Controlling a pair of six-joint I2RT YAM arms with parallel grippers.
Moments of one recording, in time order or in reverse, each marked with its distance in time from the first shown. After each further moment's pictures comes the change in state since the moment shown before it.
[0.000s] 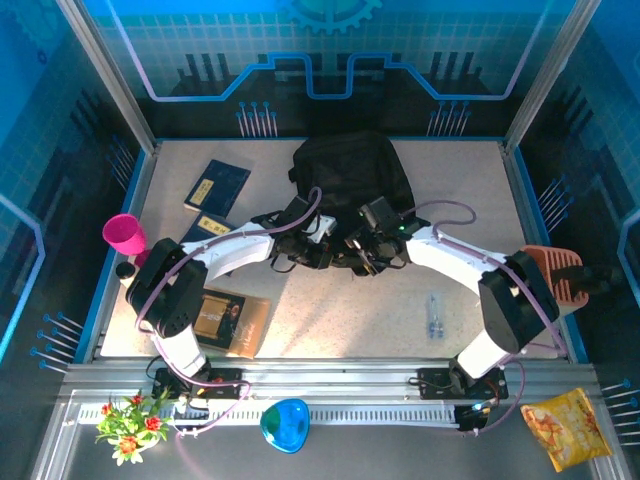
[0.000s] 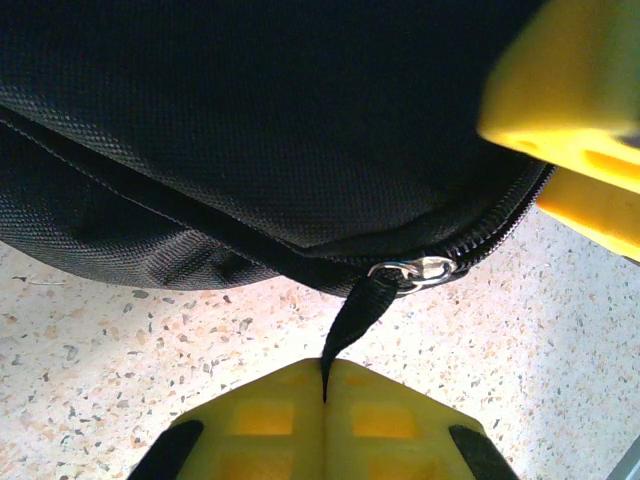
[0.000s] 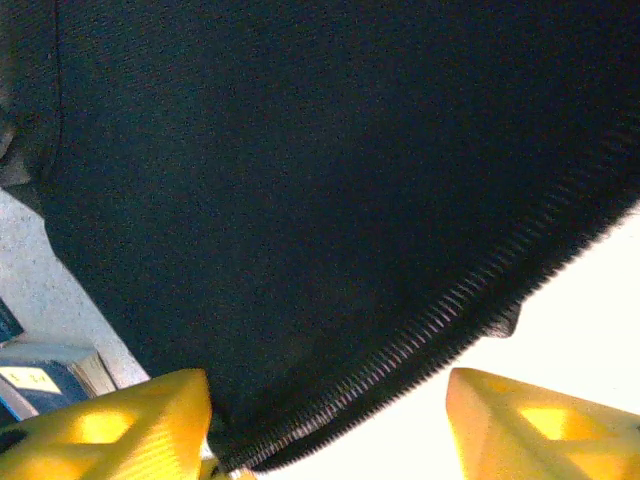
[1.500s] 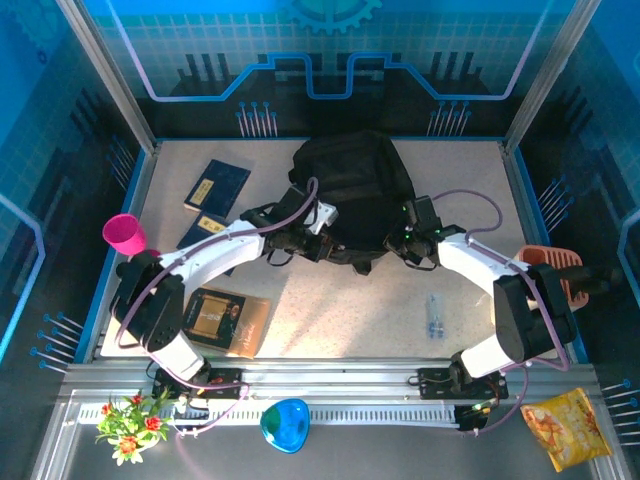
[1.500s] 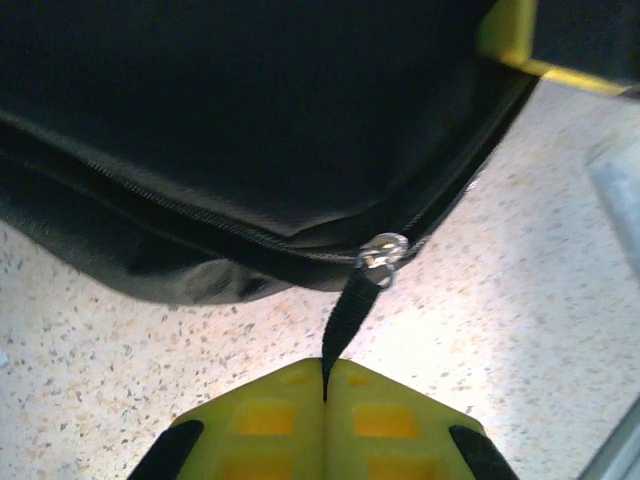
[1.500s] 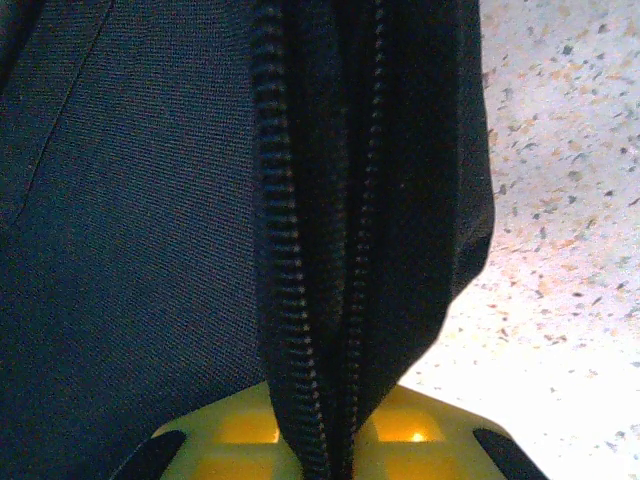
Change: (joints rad) left arm -0.013 -0.098 0.053 -0.089 -0.077 0.061; right arm -0.267 -0.108 -0.194 0.174 -0.026 -0.584
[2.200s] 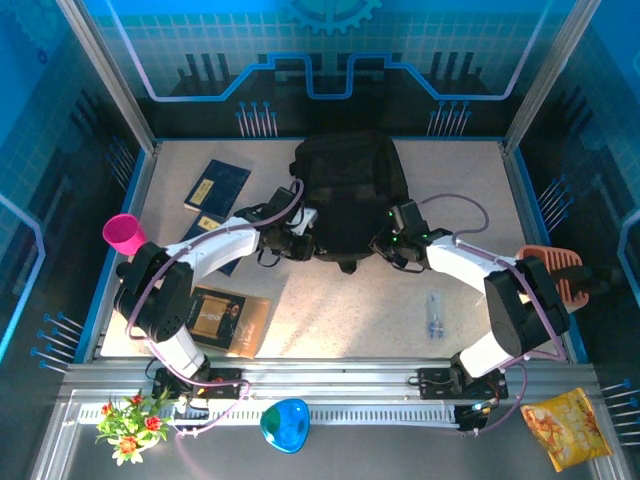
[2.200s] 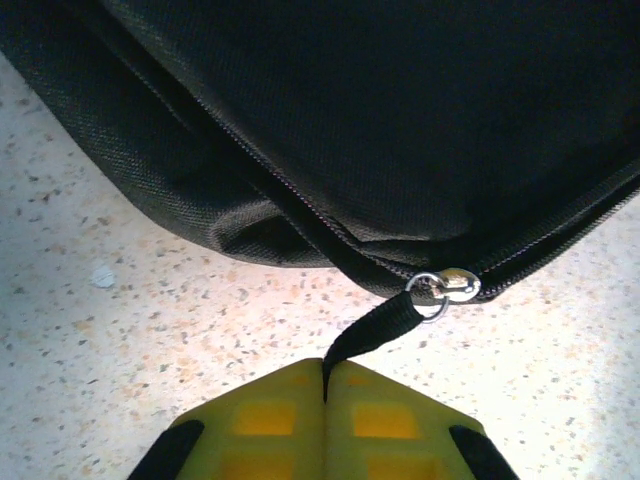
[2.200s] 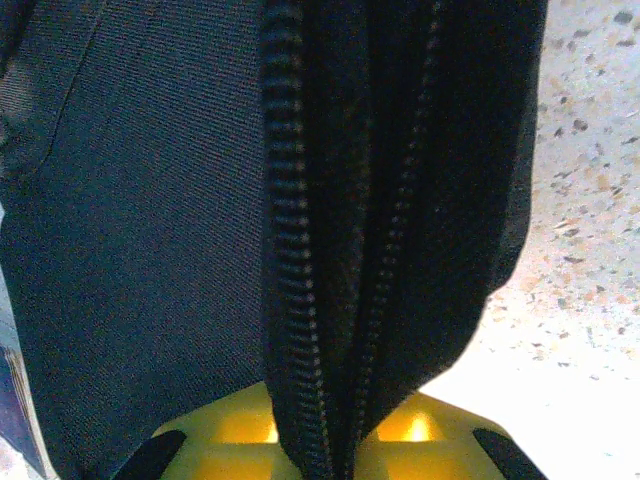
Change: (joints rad) left arm 0.105 0.034 -0.049 -0.018 -0.003 -0.029; right arm 0.090 0.036 -0.010 0.091 -0.019 0.114
